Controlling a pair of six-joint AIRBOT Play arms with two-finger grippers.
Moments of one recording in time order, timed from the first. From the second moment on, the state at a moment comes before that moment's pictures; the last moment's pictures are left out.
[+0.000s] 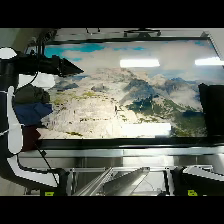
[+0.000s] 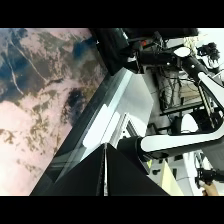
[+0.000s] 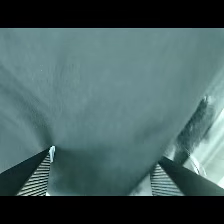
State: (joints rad) left arm 0.07 -1.65 1.79 0.31 -1.69 -1.17; right arm -1.07 -1.40 0.95 -1.23 0.93 1.50
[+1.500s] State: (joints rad) left arm 0.12 -0.63 0.59 0.48 -1.46 -1.15; right arm -0.16 -0.57 0.56 -1.07 1.35 1.52
